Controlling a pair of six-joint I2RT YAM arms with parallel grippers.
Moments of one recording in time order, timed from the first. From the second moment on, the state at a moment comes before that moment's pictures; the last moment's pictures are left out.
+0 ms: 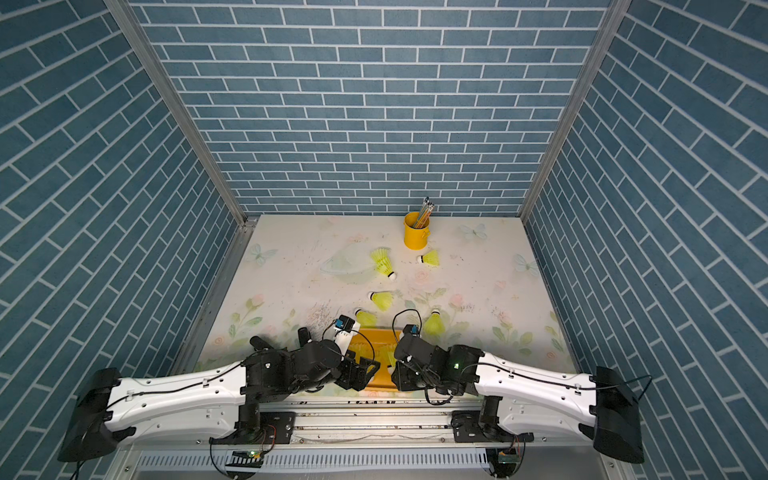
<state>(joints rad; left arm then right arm) -1.29 1.00 0.63 -0.33 -0.19 -0.83 1.25 1.02 0.64 -0.64 -0.05 1.05</state>
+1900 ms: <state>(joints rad) -1.32 1.07 0.59 -0.31 -0.17 -0.84 1.18 1.11 0.61 -0.62 -0.10 1.05</state>
